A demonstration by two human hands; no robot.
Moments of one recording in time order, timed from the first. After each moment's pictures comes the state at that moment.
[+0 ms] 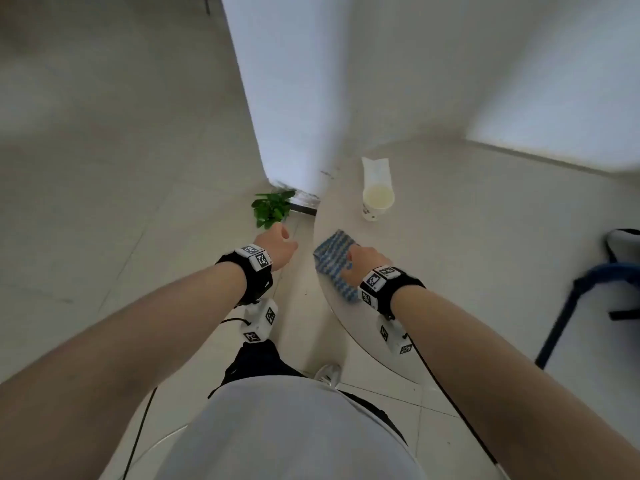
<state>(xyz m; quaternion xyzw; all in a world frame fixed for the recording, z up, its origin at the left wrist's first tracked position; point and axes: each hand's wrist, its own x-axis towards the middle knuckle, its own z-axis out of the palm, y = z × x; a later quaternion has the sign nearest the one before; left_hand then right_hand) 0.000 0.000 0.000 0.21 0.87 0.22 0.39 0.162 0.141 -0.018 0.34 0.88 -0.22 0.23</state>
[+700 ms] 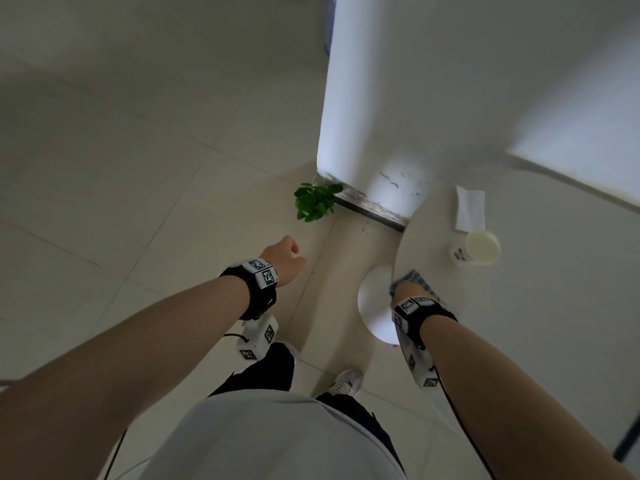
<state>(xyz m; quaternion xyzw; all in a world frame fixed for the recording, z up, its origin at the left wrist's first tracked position) -0.169 -0.083 -0.045 0.17 0.86 0.19 0.45 0.034 0.117 -0.063 0.41 0.79 -0.15 0.42</state>
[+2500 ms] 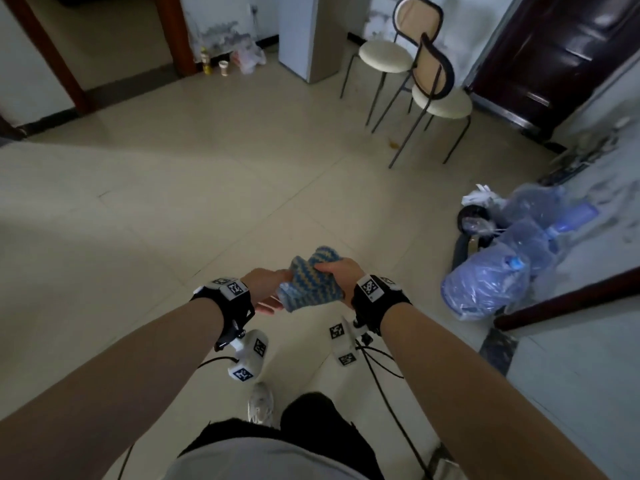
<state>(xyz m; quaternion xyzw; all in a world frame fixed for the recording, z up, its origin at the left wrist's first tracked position) -1.286 -0.058 0.040 -0.11 0.75 0.47 0.46 -1.243 0.125 0.047 0.38 0.64 -0.65 0.17</state>
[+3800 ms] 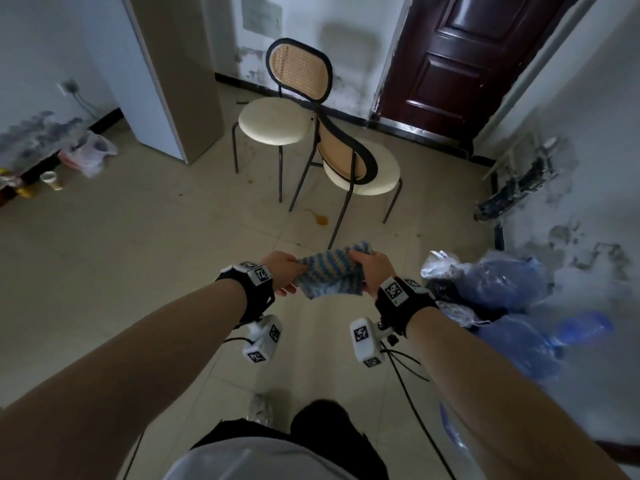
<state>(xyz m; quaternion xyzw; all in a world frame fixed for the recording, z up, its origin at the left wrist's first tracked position) -2.049 0.551 0.051 0.18 0.80 0.32 0.47 -1.906 0.696 0.073 0.52 0.56 -0.64 -0.08</state>
